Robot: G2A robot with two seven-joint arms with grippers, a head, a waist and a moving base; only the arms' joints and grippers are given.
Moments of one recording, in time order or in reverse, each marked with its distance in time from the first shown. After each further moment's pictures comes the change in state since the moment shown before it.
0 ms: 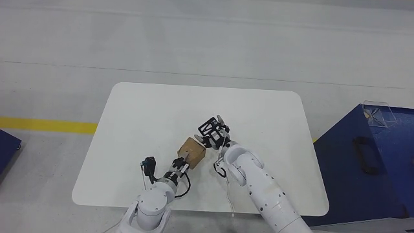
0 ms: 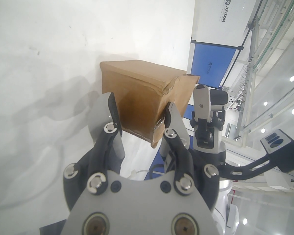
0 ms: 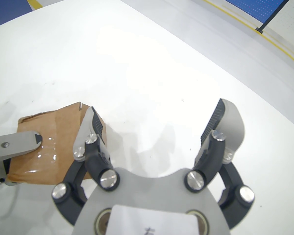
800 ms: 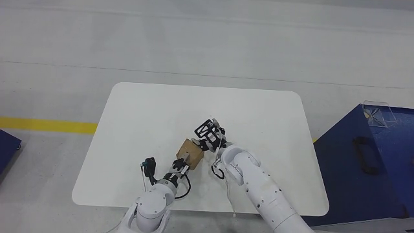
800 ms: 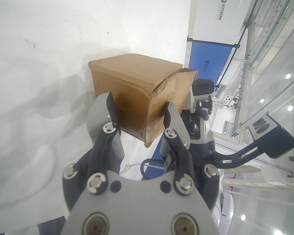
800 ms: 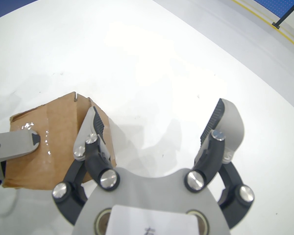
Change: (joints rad) left arm 0.021 0.003 -0.004 -0.026 0.000 -0.021 -0.008; right arm 0.047 -0.017 -0.034 0.094 0.038 -0.033 -0.002
